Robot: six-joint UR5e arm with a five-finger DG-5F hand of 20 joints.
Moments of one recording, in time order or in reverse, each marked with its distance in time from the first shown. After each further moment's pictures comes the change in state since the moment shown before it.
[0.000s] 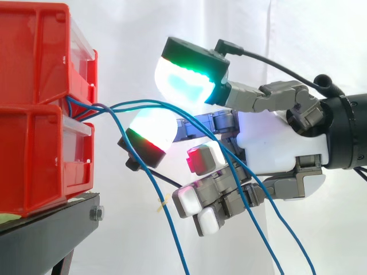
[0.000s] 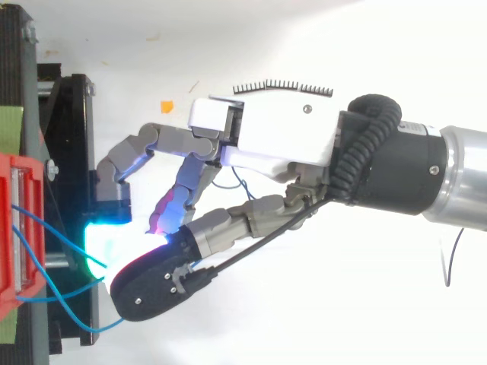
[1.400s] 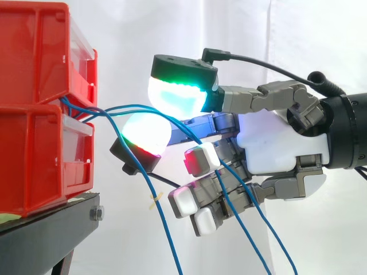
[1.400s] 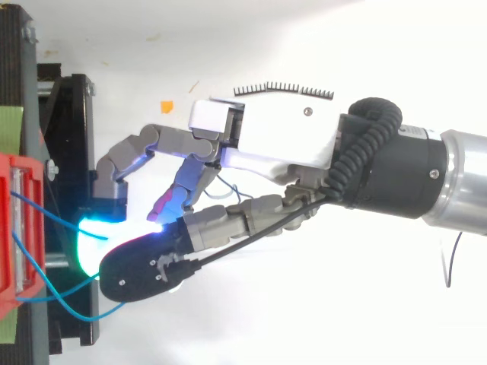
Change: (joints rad) arm 0.005 0.000 0.000 -0.001 0.017 0.004
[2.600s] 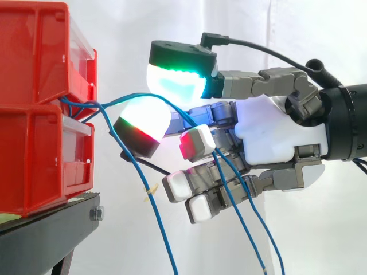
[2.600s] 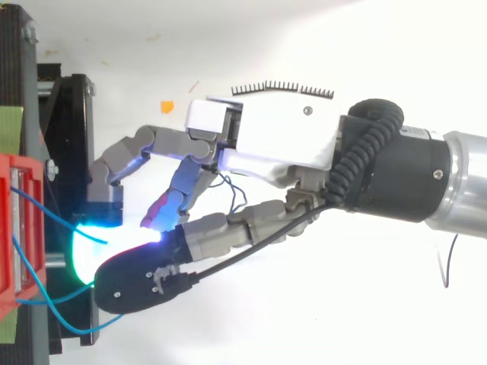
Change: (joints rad) arm 0.002 0.000 0.021 -0.023 -0.002 0.045
